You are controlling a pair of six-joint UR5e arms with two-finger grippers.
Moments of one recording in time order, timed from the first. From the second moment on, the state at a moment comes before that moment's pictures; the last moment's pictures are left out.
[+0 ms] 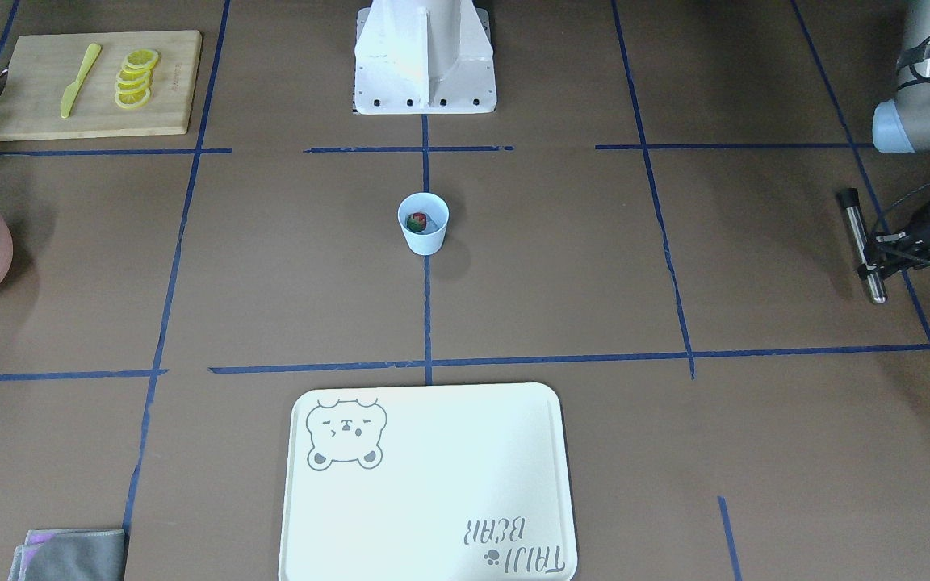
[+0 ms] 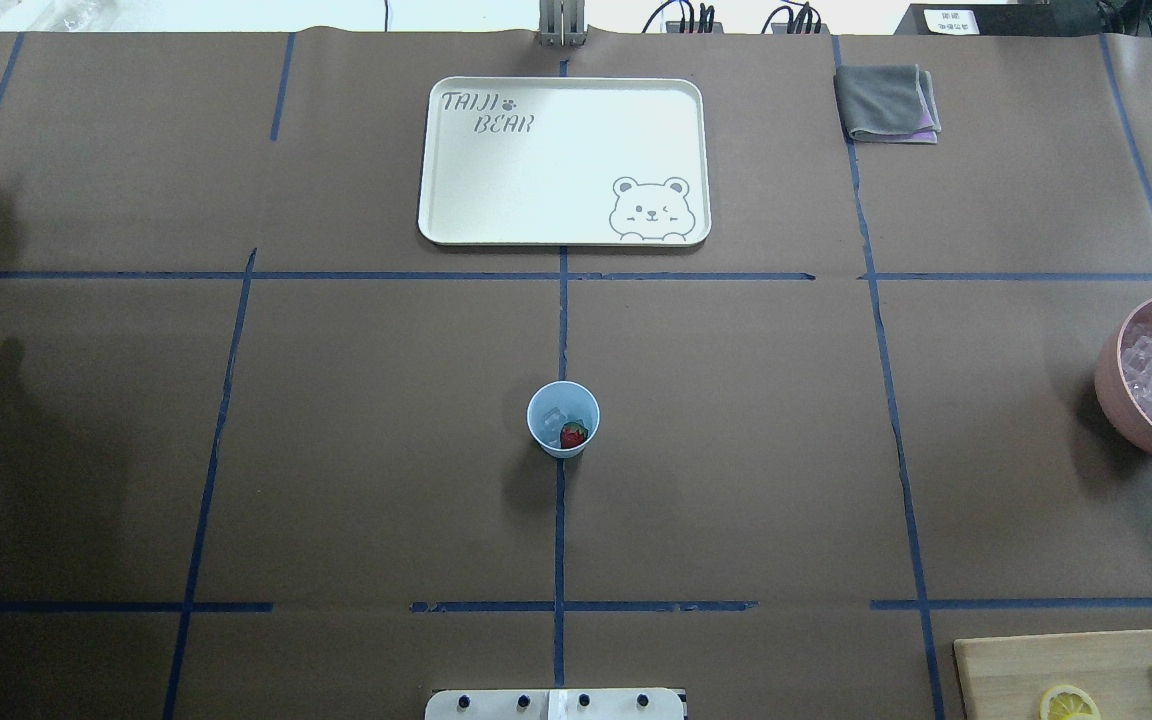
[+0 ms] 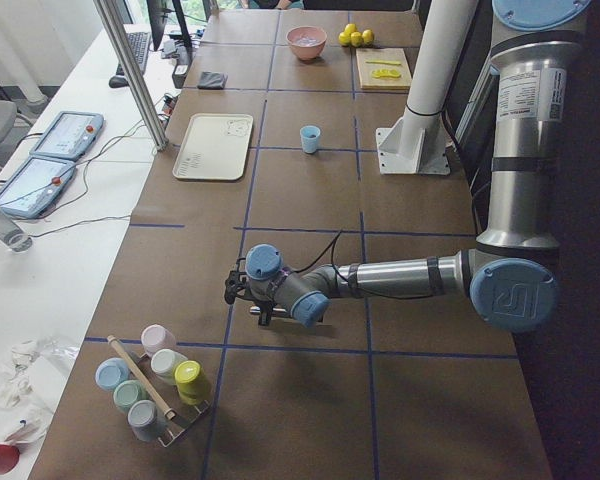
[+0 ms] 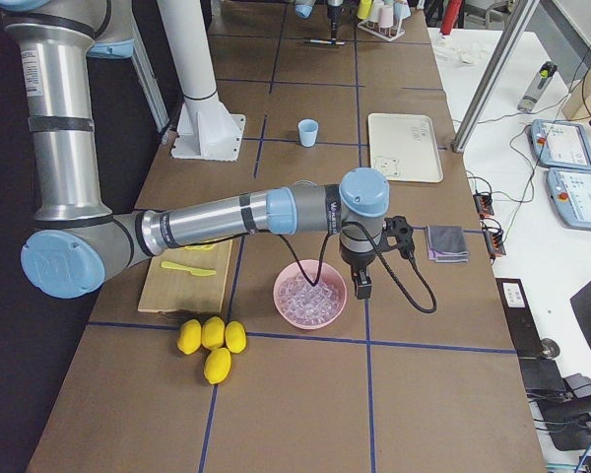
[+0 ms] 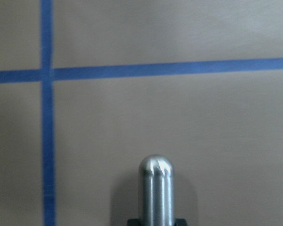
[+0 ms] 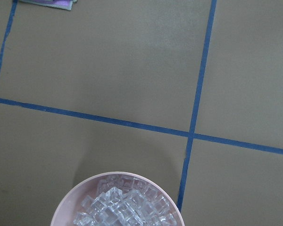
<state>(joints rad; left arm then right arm) -1.17 -1.56 -1.41 -2.31 -2.33 -0.58 1.58 -1.51 1.77 -1.70 2.38 -0.09</state>
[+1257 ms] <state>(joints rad) -1.13 -1.89 -1.87 -2.25 -2.06 -0.69 1.59 -1.52 1.81 -1.71 2.38 -0.08</state>
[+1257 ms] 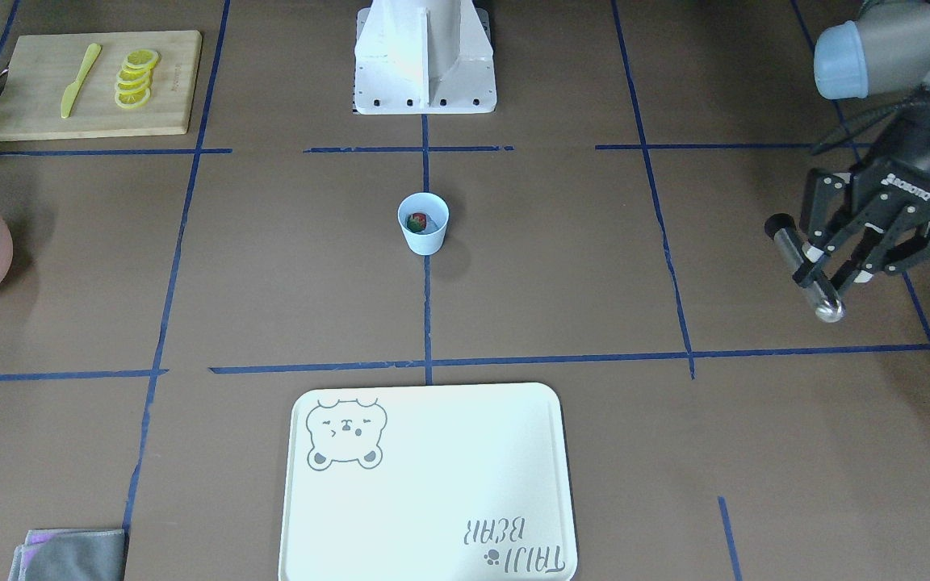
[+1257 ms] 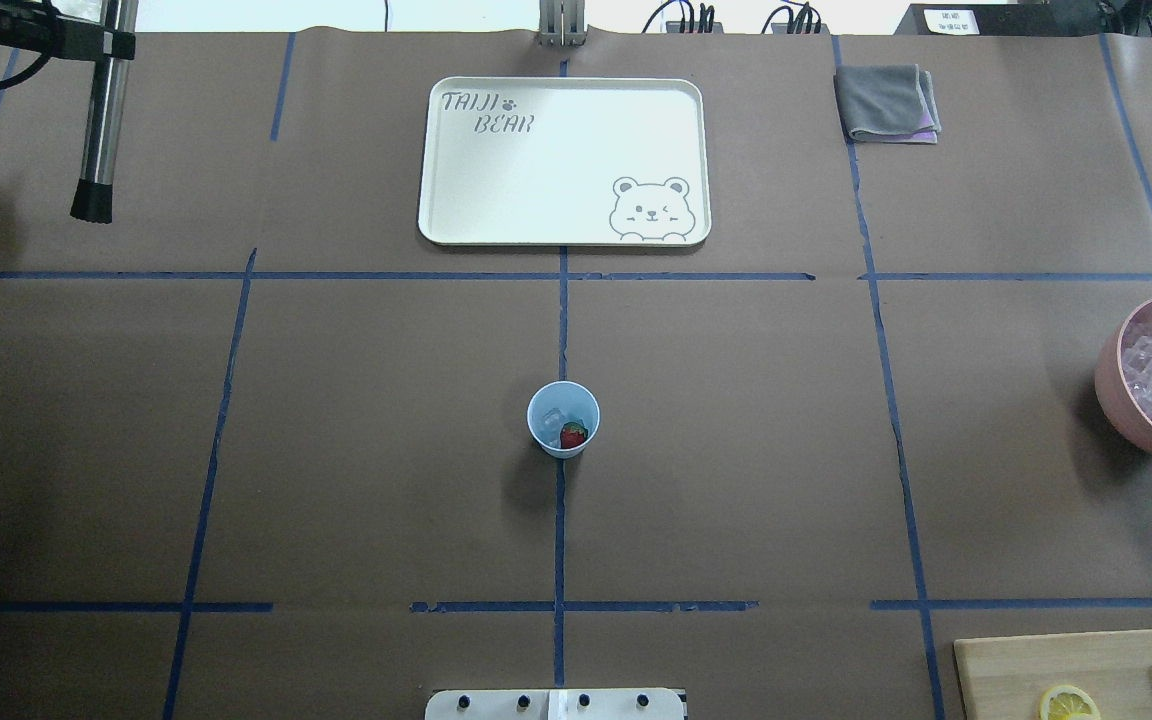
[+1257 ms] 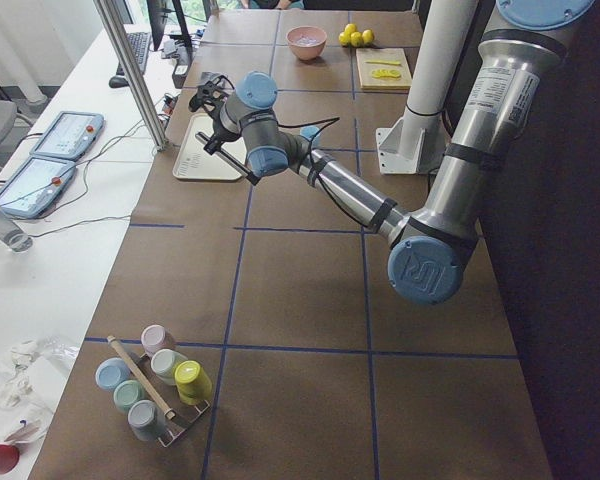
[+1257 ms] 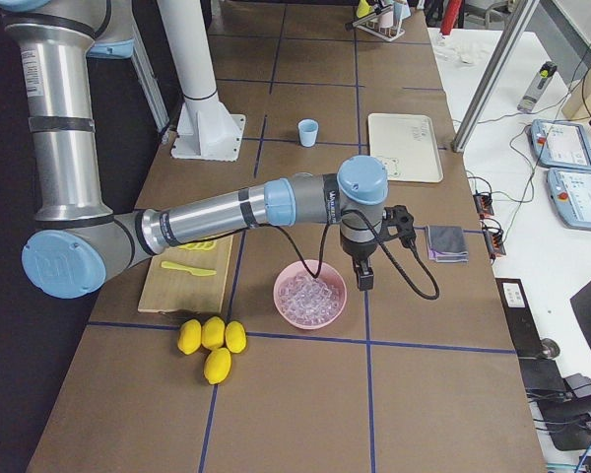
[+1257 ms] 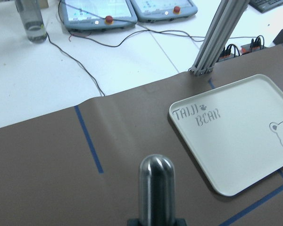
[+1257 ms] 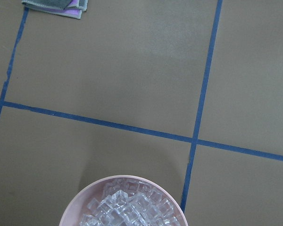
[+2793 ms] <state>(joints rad) -0.32 -1.98 -1.83 -2.87 -0.99 -0.73 1.58 -1.53 1.78 -1.71 2.36 -0.09</state>
